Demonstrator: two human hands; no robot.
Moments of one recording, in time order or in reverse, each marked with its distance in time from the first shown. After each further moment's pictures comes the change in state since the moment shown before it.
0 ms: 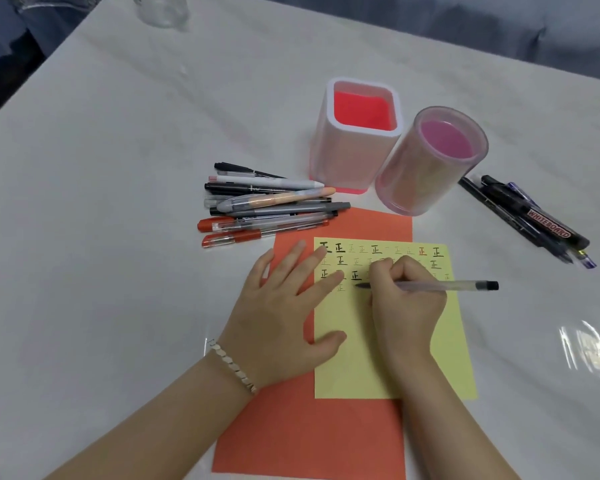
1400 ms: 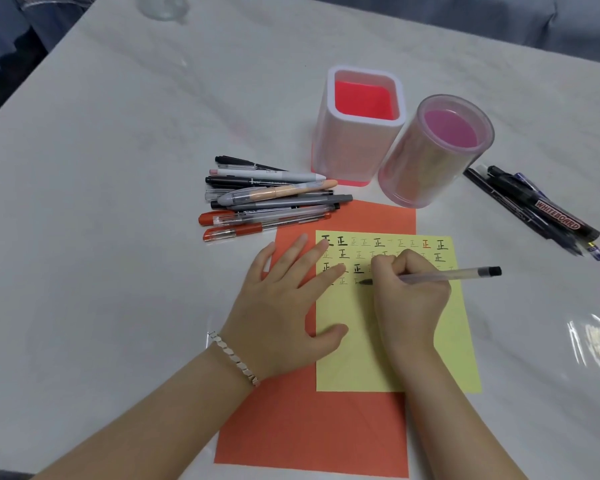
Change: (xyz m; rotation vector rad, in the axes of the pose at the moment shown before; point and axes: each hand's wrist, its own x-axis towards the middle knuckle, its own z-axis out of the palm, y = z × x) left_hand 0.001 0.000 0.000 0.028 -0.016 -0.004; right_hand 0.003 0.005 -0.001 0.029 -0.010 -0.033
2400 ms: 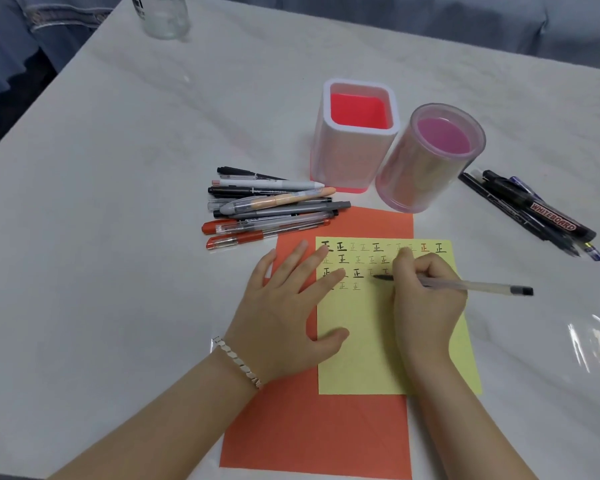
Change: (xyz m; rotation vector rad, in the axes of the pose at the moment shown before) left_hand 0.000 0.000 0.000 0.013 -0.006 0.003; right_hand 0.003 -0.010 -0.014 0.047 0.051 0.135
